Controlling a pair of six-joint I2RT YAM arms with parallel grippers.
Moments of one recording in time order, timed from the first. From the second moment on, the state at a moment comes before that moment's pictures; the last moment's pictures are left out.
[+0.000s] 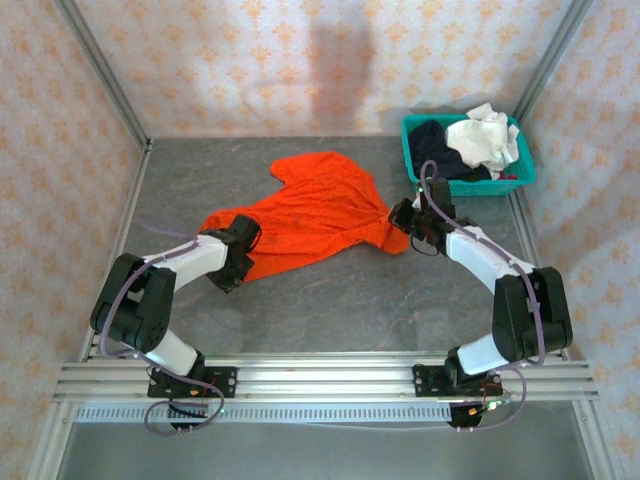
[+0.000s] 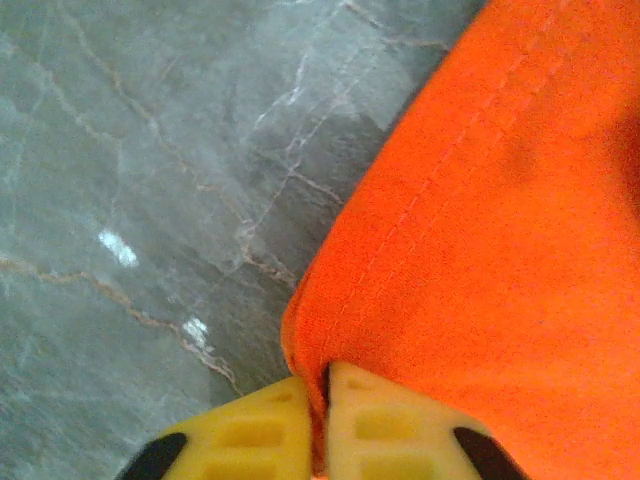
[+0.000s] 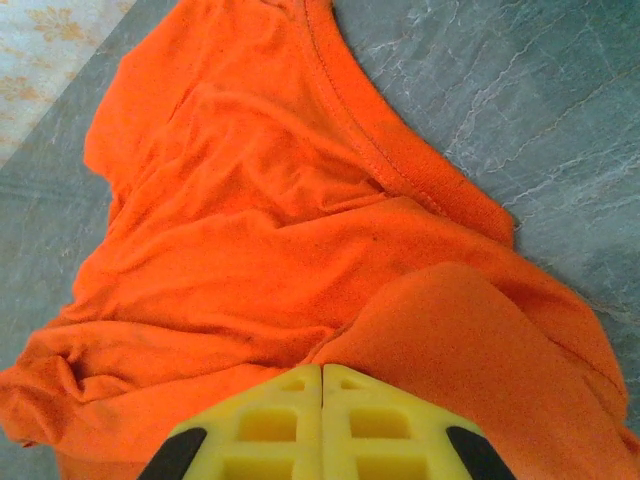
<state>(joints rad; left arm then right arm) -0.31 1.57 0.82 -0.71 -0.24 -1.25 0.22 1.46 0.89 -0.18 -0.24 0.72</state>
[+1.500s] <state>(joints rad) -0.22 1.38 0.72 -0.72 -0.28 -1.13 0.49 1.62 0.96 -0.63 0.06 0.65</state>
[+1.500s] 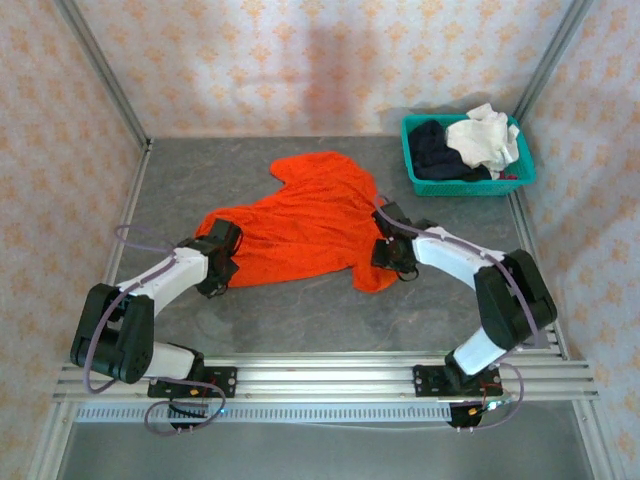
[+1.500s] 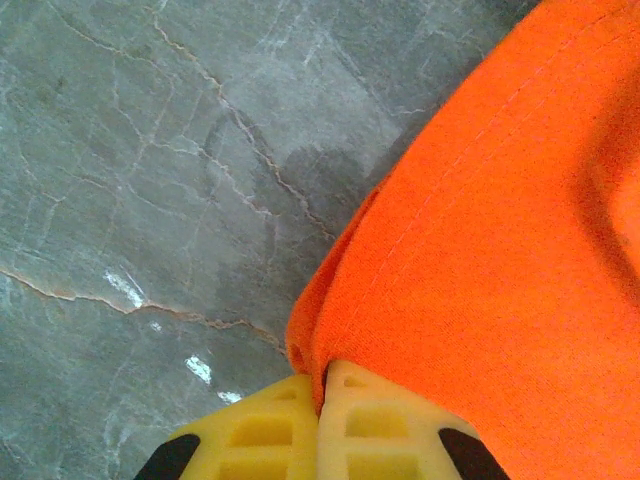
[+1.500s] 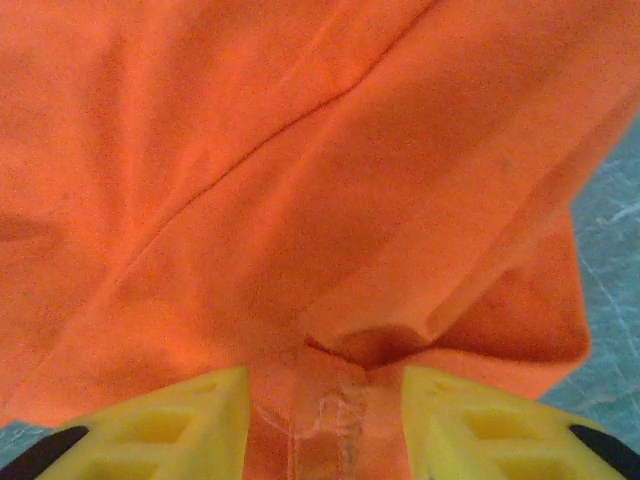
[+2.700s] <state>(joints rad) -0.22 1.37 0.72 -0.72 -0.28 -1.13 0.49 1.26 0.75 -0.65 0.13 0.75</state>
